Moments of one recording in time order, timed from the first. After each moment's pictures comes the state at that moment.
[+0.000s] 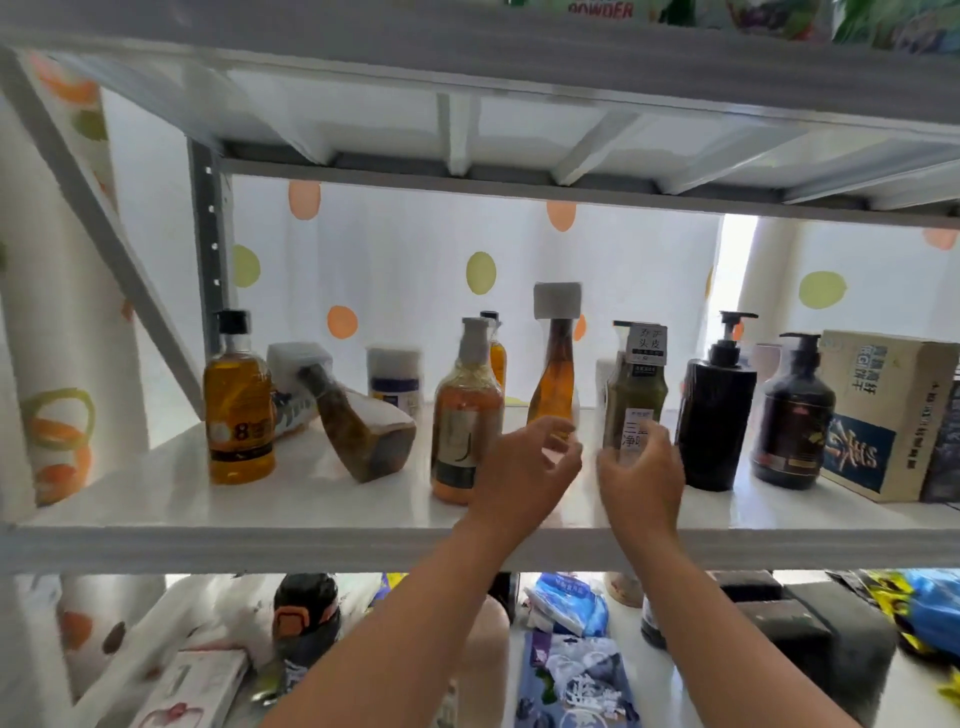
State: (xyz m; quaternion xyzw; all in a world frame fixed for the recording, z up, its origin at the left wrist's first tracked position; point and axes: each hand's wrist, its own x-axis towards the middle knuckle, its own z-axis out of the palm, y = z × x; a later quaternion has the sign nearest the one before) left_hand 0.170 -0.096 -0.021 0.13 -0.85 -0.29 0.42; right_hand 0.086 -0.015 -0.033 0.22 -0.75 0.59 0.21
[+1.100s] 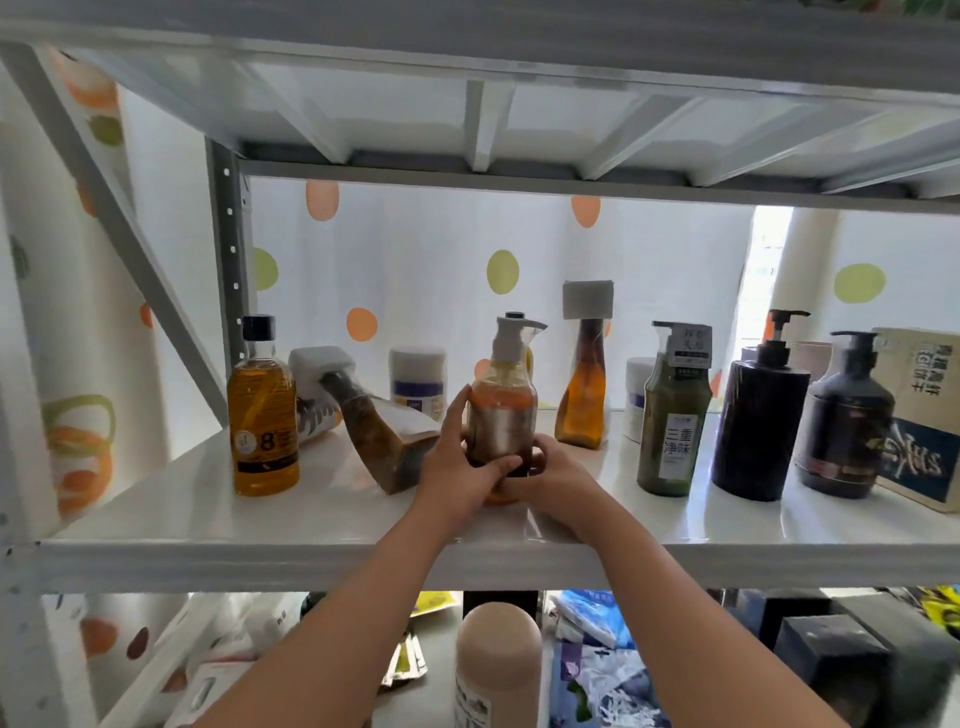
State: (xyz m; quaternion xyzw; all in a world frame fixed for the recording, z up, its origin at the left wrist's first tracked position) left_hand 0.206 -0.176 -0.029 0.20 -0.76 -0.46 0.40; right_hand 0.096 -0.095 -0.034 0.43 -0.68 0.56 -0.19
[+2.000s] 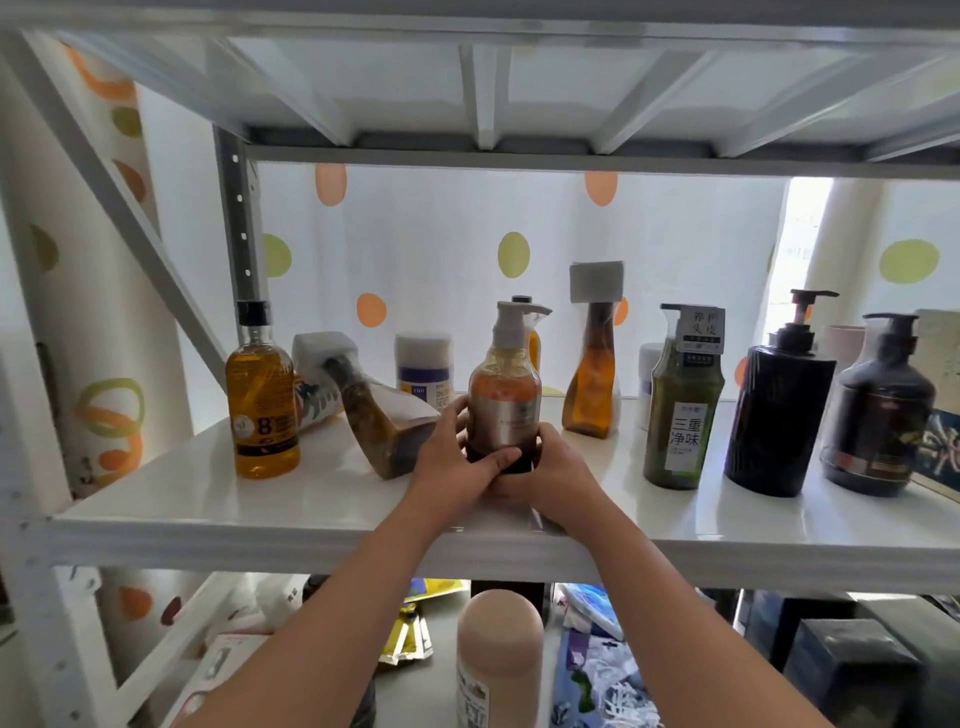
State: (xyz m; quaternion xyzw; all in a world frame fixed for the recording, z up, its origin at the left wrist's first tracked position) left_hand 0.202 -0.175 -0.036 0.23 -0.74 -0.48 0.40; right_hand 0.101 -0.089 -0.034 0.45 -0.73 0.51 -0.11
